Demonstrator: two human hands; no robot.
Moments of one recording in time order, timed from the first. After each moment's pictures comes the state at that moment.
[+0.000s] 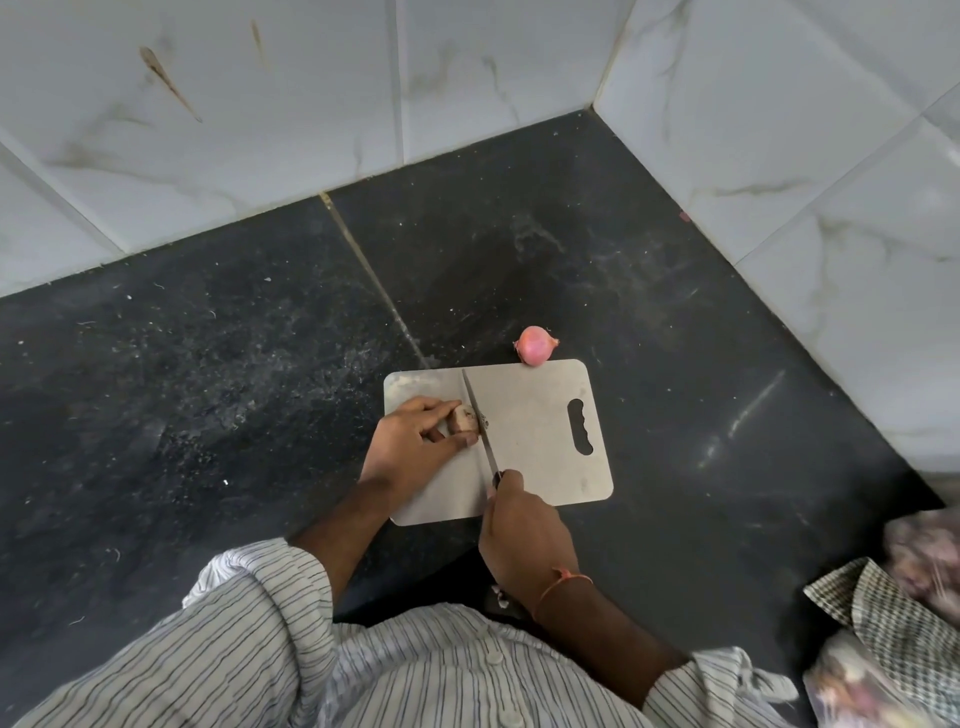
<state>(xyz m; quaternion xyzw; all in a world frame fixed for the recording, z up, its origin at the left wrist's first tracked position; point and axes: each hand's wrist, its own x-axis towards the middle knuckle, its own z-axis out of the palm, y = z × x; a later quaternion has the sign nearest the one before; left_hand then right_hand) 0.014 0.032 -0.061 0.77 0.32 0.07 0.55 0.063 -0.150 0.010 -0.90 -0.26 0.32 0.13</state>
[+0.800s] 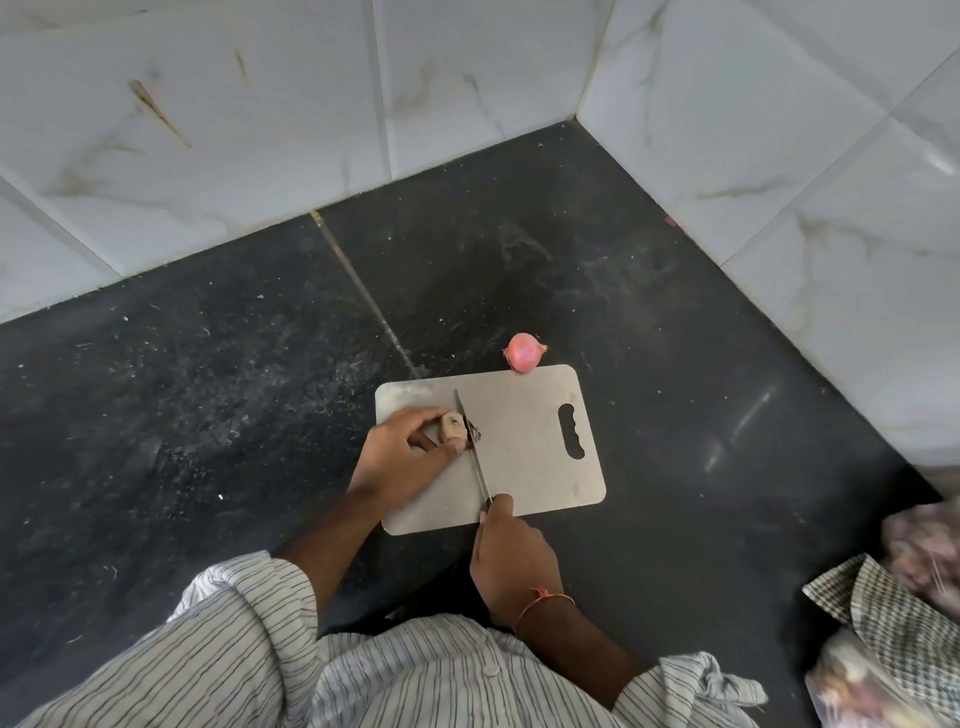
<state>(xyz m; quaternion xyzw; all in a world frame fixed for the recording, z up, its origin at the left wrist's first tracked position) 0.012 0.032 -0.062 0.77 0.32 0.07 0.54 0.048 -0.164 -0.017 -0.91 -0.24 0.33 0.11</state>
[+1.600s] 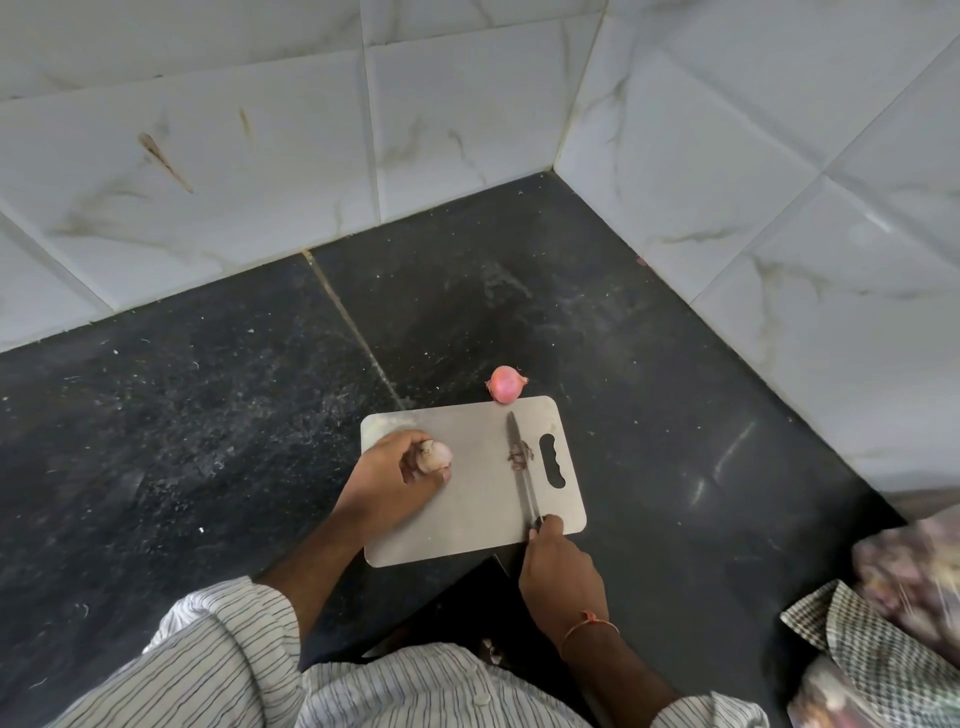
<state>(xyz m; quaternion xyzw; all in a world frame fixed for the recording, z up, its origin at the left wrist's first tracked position) 0.017 0.035 -0.056 0.81 0.30 0.05 0.51 0.092 -0.214 -0.017 -0.94 -0.19 0.26 0.12</state>
